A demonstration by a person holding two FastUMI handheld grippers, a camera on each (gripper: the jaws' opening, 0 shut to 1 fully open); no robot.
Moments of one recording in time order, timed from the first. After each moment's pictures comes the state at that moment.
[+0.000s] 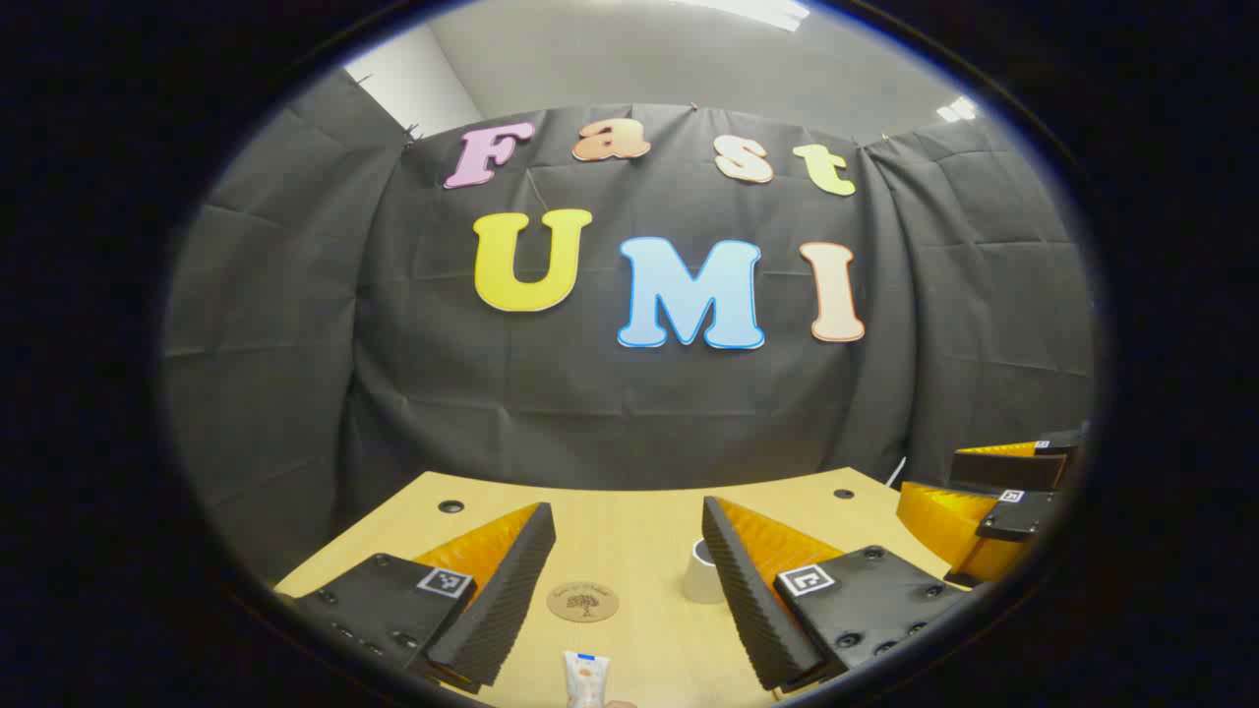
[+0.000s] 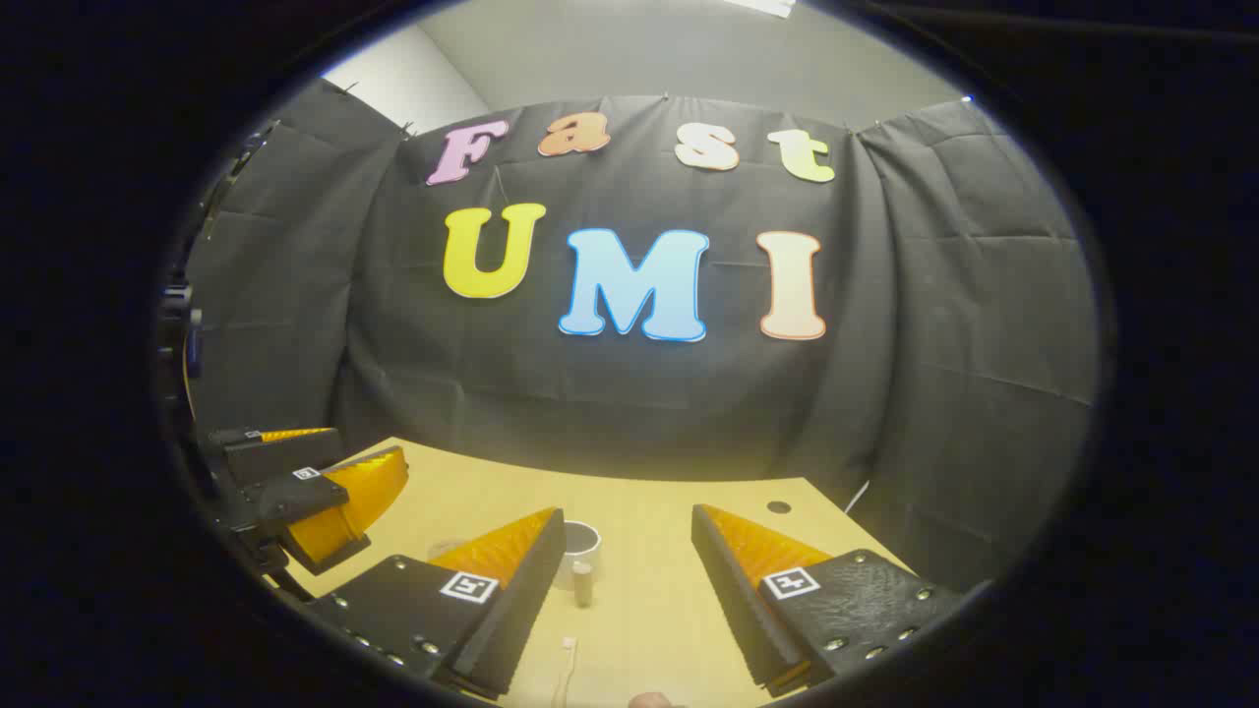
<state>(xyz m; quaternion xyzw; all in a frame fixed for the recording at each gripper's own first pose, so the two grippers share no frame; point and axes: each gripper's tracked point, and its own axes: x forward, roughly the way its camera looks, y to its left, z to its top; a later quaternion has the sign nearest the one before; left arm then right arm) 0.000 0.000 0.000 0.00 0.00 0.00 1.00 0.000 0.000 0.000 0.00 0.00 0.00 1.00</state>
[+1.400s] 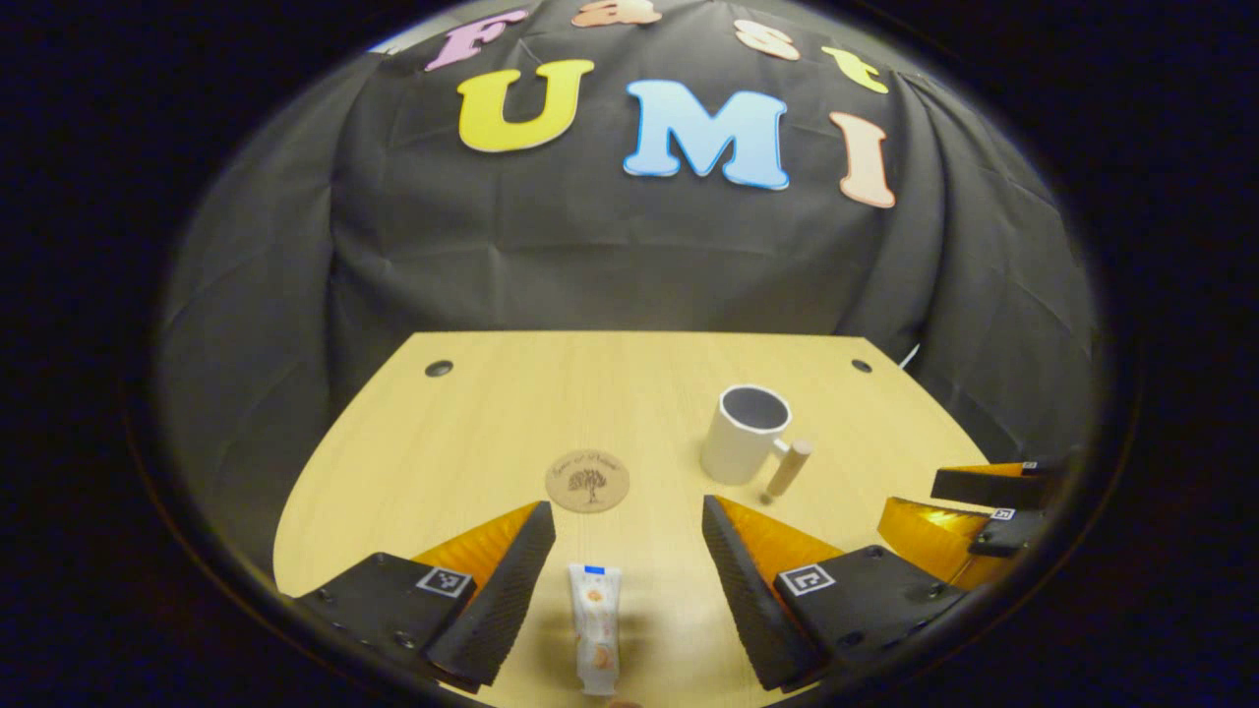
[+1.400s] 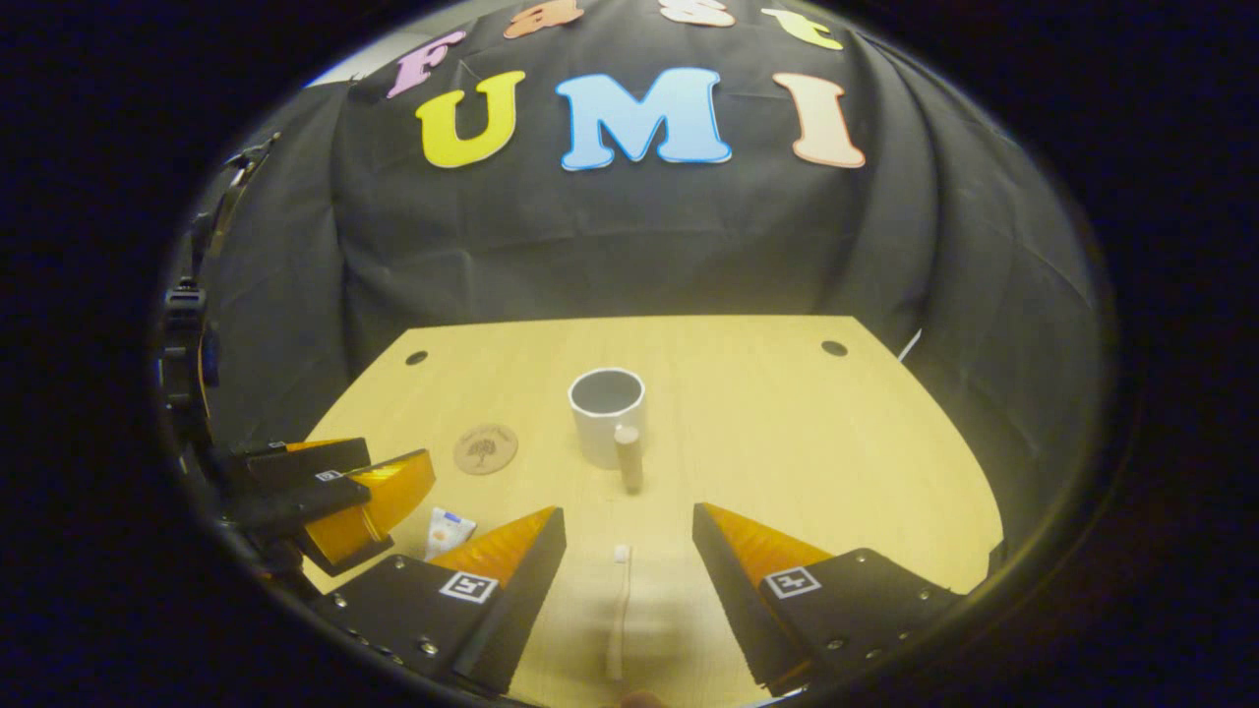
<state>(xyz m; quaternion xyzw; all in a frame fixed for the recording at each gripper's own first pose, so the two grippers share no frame) 0.014 0.019 -0.151 -0.02 0.29 0.01 0.96 0.015 0.036 -0.126 0.06 0.27 0.05 0.96</state>
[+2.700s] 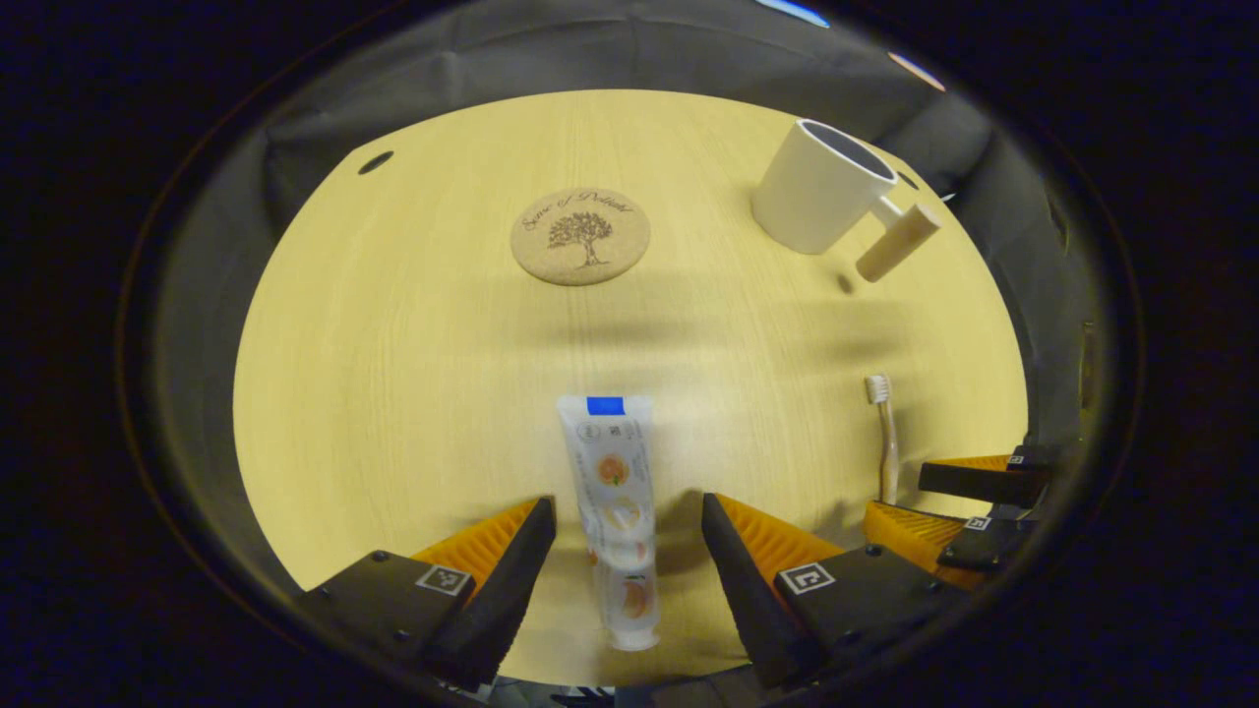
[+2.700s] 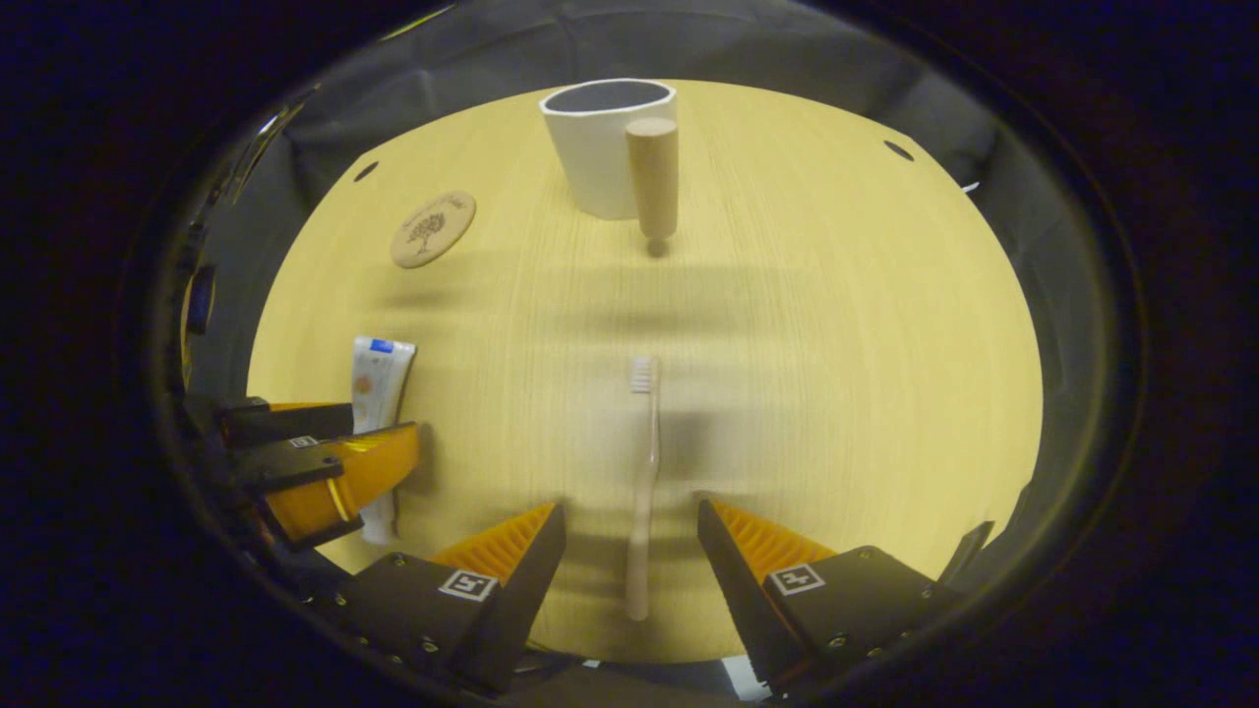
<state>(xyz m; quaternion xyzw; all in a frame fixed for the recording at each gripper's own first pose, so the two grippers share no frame) -0.035 0.040 -0.297 -0.03 0.59 0.00 0.81 -0.023 0.067 -0.265 0.05 0.58 0.07 0.81</state>
